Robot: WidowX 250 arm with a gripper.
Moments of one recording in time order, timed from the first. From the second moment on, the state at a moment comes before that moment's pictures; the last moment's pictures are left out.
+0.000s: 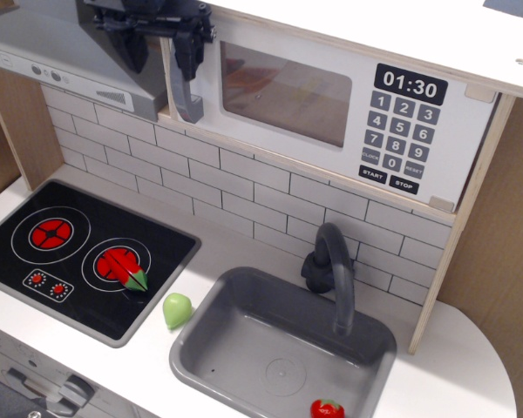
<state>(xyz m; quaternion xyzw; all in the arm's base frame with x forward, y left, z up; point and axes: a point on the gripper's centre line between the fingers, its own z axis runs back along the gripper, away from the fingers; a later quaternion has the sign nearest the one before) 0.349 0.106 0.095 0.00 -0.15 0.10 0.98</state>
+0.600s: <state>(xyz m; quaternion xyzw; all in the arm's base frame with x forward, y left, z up) 0.352 0.100 0.093 -0.02 -0.17 0.07 0.98</state>
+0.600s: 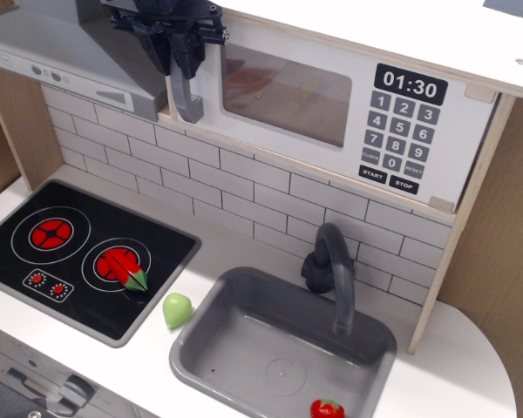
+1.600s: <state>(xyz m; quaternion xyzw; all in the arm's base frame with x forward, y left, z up) 0.232 0.053 0.108 -0.06 -0.08 0.03 0.99</state>
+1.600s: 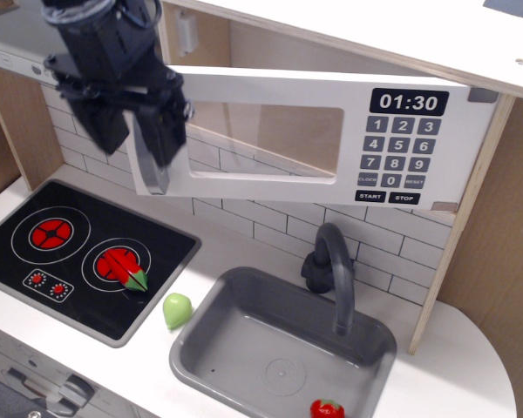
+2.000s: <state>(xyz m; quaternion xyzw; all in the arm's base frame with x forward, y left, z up) 0.215 0.116 0.111 -0.05 -0.06 0.11 0.99</state>
